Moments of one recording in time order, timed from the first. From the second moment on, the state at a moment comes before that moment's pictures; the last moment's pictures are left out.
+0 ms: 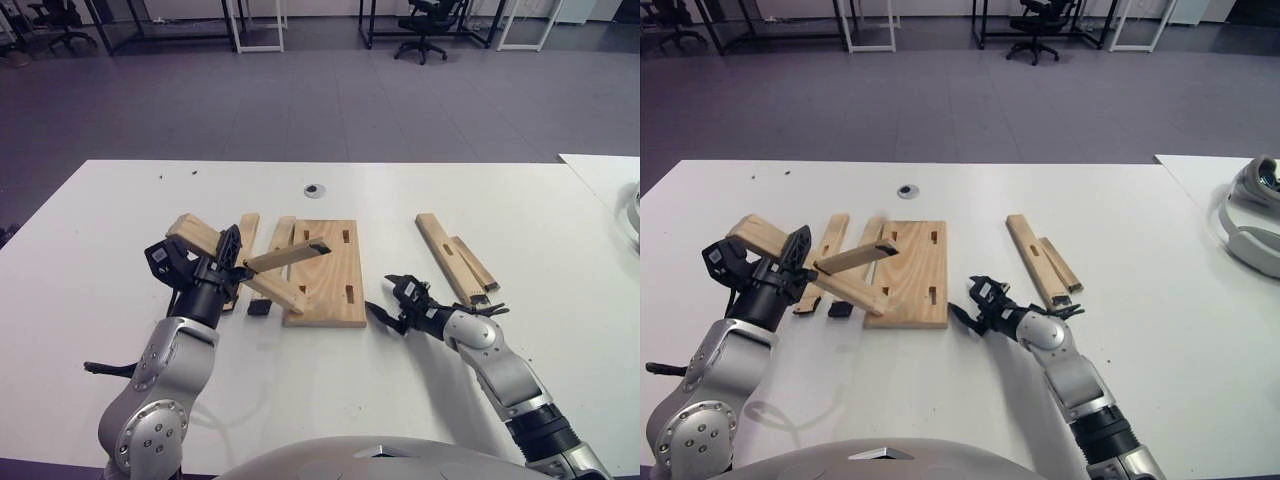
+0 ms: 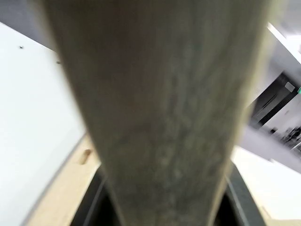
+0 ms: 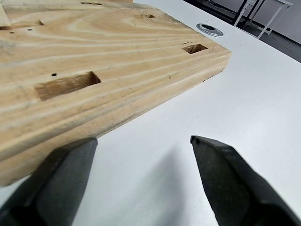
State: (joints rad) left arm 0.22 0.17 0.16 -0.83 -0.89 0.58 0.29; right arm 0.01 -0.41 0.28 -0.08 0.02 0.24 0.55
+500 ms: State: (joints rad) left arm 0.14 0.17 0.08 -0.75 -0.69 0.54 0.20; right arm 0.01 -0.36 0.29 -0.09 -0.01 0.23 0.53
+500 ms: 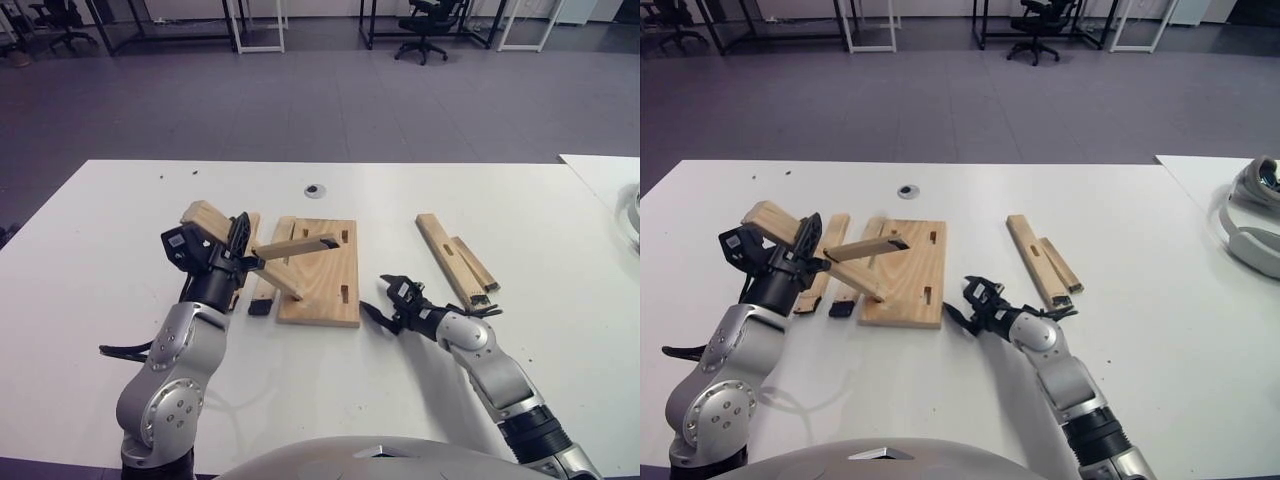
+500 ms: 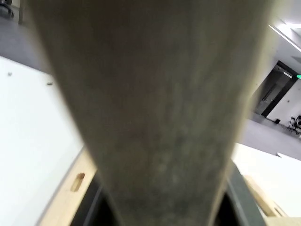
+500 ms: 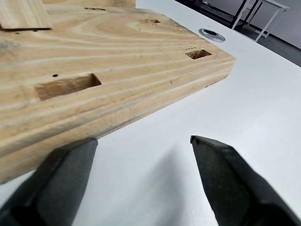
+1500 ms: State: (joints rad) left arm -0.05 0.14 -0.01 -0.77 -0.76 0.65 0.01; right arm -0.02 -0.34 0.14 -0.05 0.01 0.20 0.46
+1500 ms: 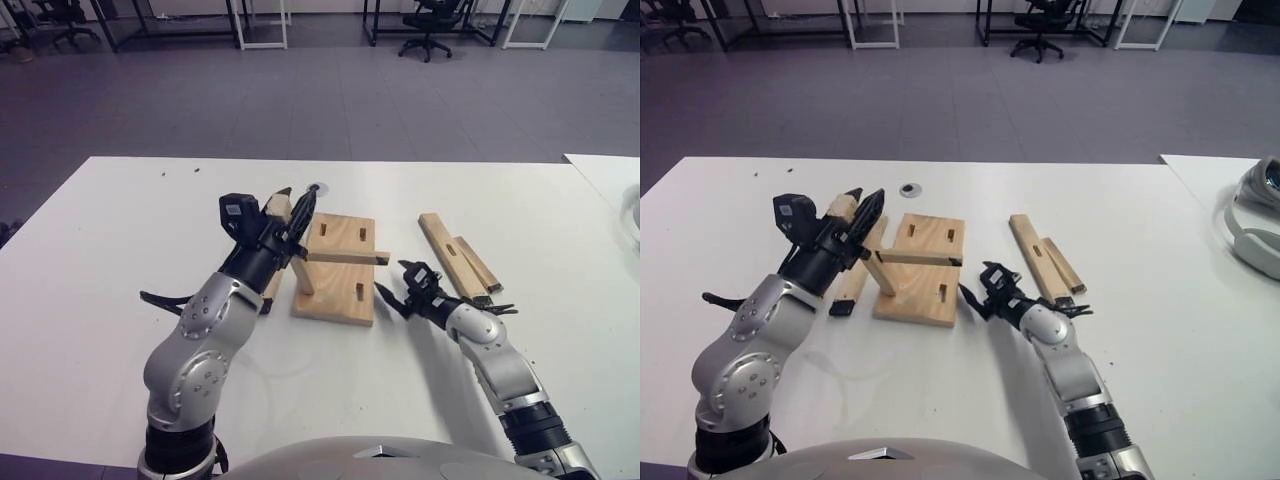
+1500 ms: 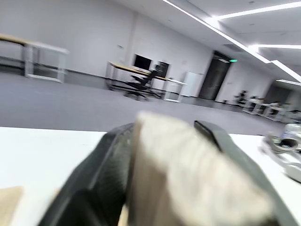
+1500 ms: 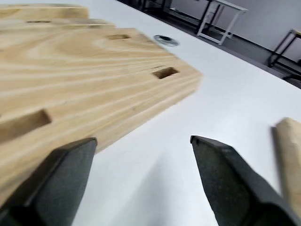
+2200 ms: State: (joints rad) left arm -0.11 0.46 -0.16 -0.18 -0.41 0.55 -0.11; right arm -0.14 -0.37 -0.09 0.07 0.12 0.14 0.42
